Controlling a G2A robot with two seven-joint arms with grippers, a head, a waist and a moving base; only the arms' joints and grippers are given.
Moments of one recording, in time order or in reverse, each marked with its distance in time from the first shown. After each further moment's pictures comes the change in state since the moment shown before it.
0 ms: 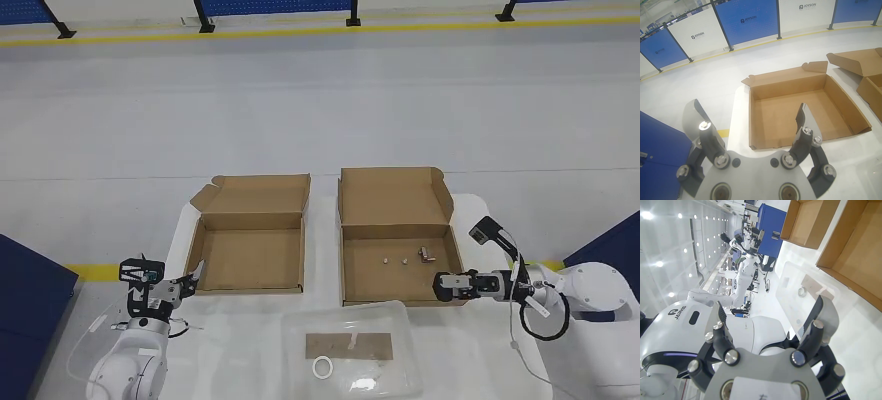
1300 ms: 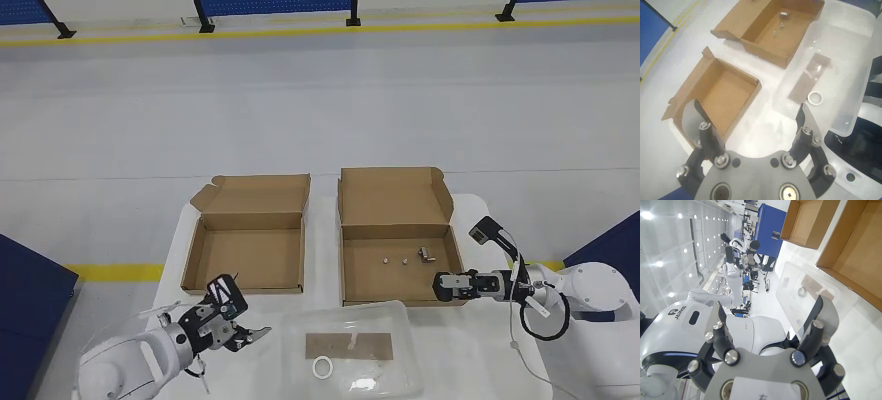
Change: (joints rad) left arm 0.029 0.052 -0.001 -0.356 -0.081 -0.773 -0.521; right arm 0.000 0.000 0.000 0.000 0.000 0.000 0.000
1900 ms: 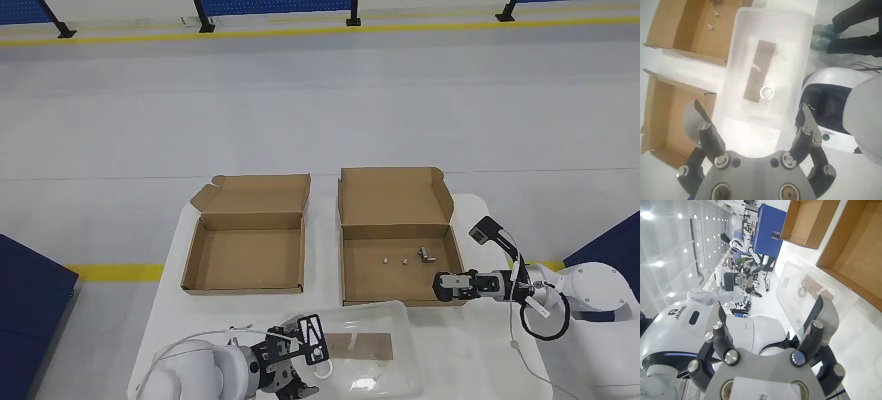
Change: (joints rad) left arm -0.232 0.048 0.484 -0.171 -0.219 0.162 -0.691; right arm 0.000 0.000 0.000 0.000 0.000 0.000 0.000
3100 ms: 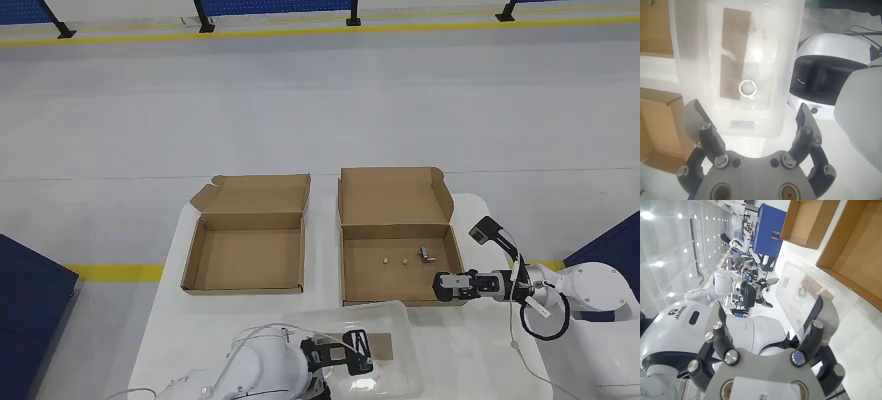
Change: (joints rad) left arm -0.378 -0.027 0.466 0.216 -0.060 0.223 -0.205; right arm 0.000 0.000 0.000 0.000 0.000 0.000 0.000
